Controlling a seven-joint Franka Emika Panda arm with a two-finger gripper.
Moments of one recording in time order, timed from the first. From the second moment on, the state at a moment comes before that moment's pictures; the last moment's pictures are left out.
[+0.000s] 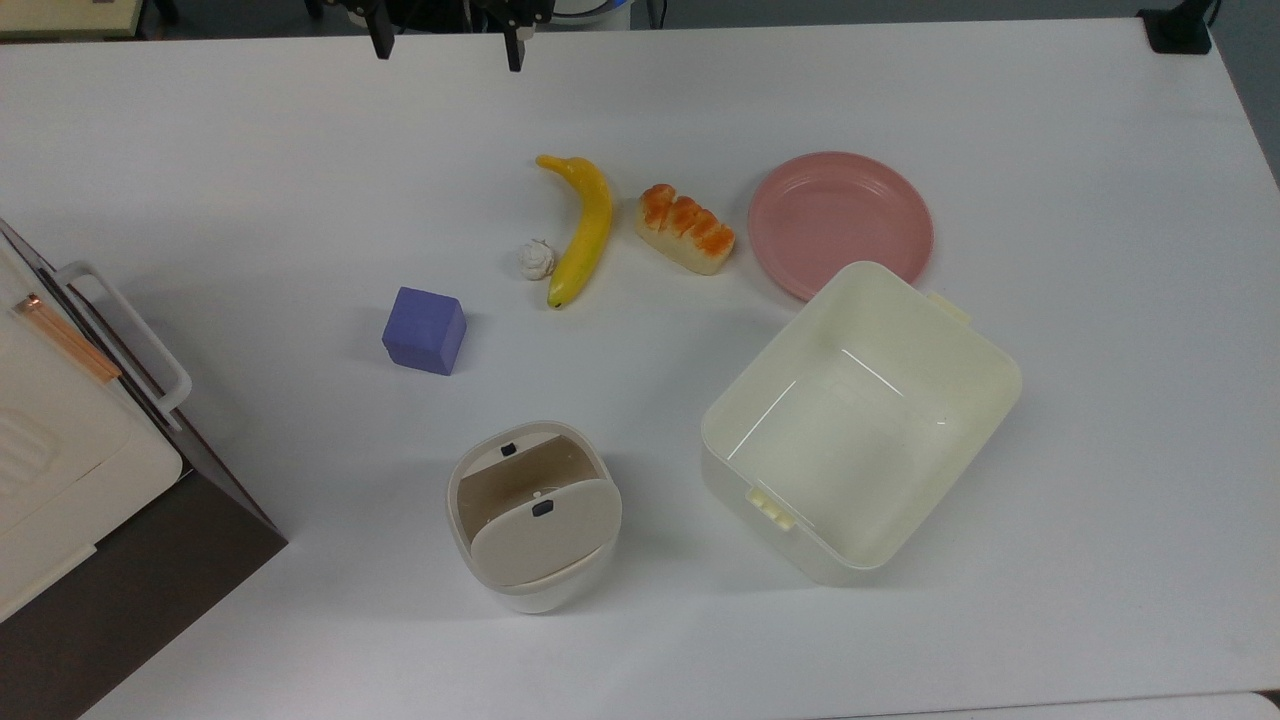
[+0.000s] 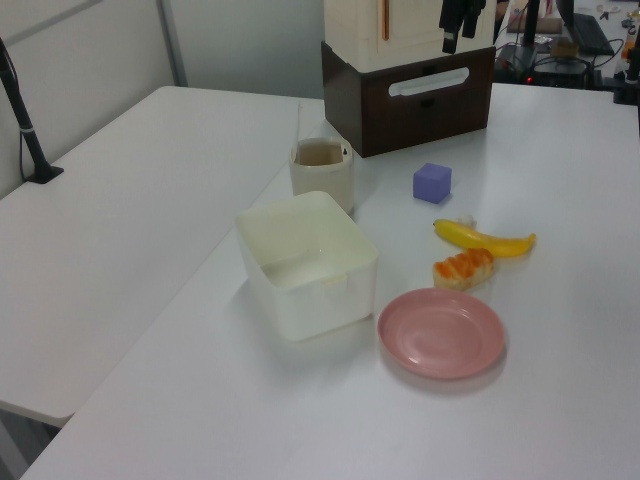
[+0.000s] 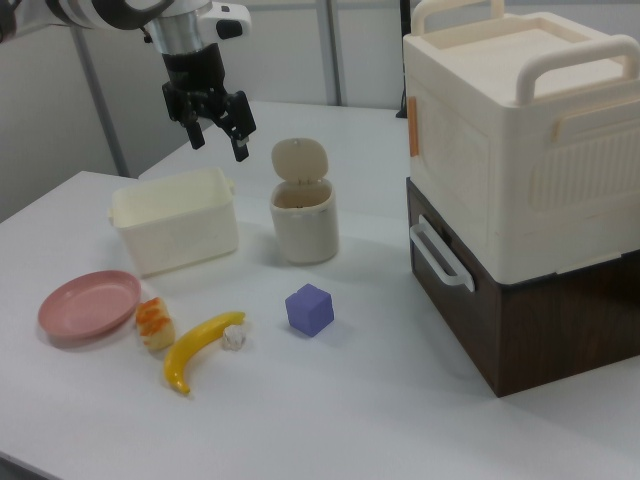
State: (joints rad) arm 0.27 0.12 -0.37 -1.39 0.05 1.60 0.03
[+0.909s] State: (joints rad) arm 0.27 0.12 -0.37 -1.40 0.05 1.60 -0.01
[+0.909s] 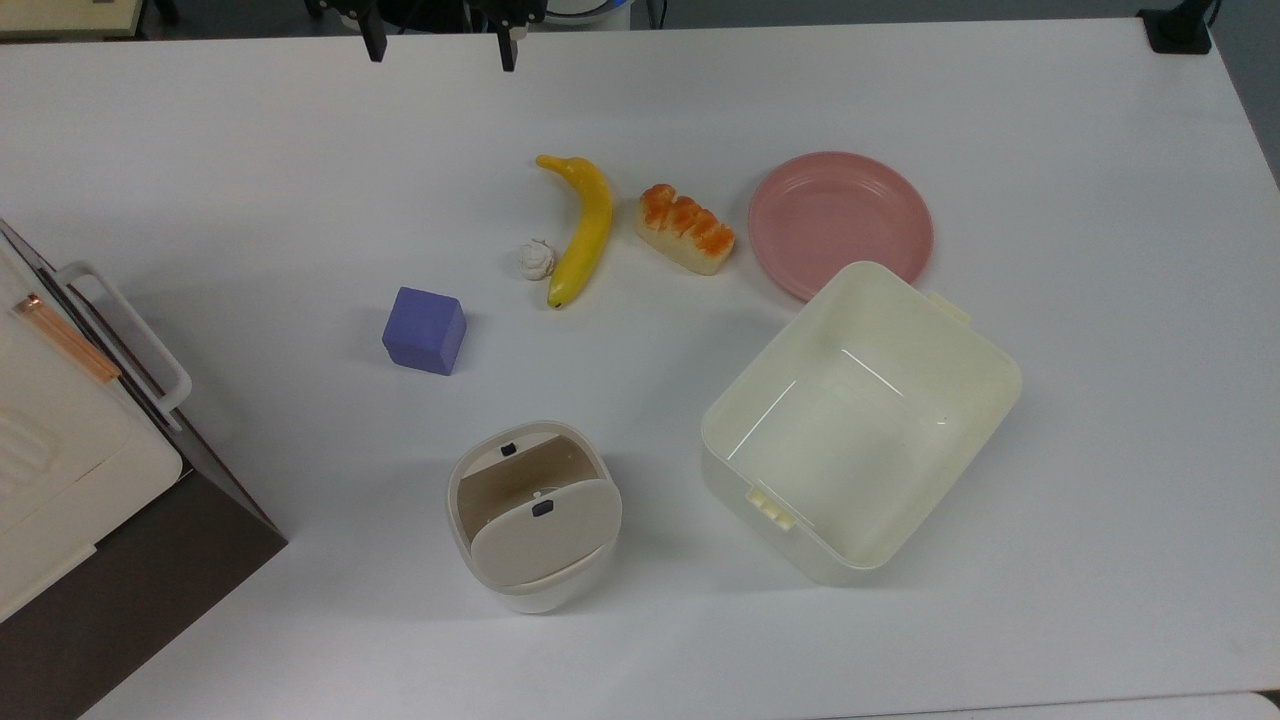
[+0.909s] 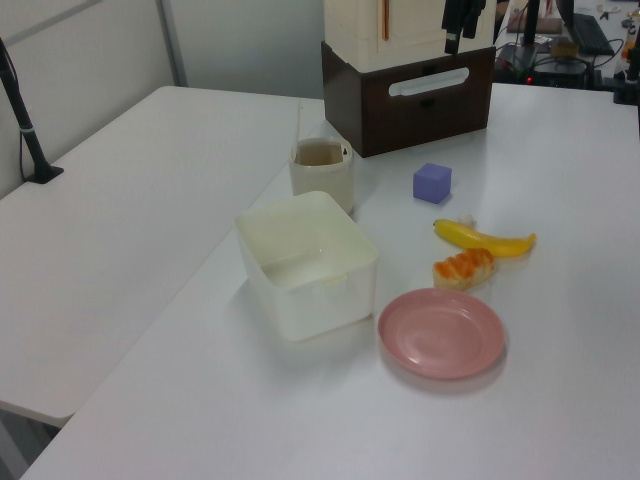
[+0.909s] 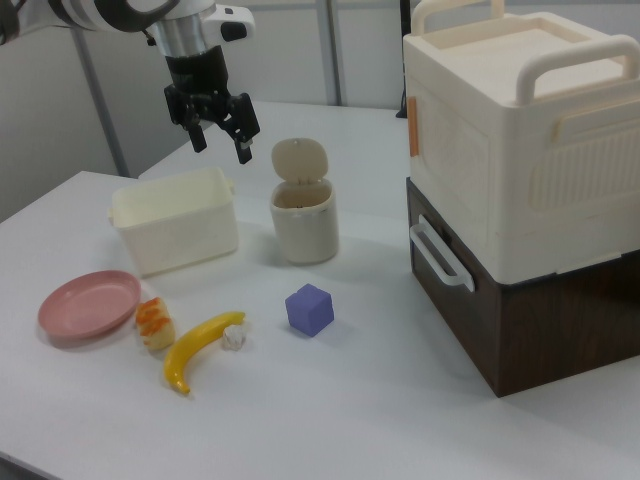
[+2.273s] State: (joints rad) arm 0.28 0.10 -0.19 -1.68 -0.21 1.71 0.23
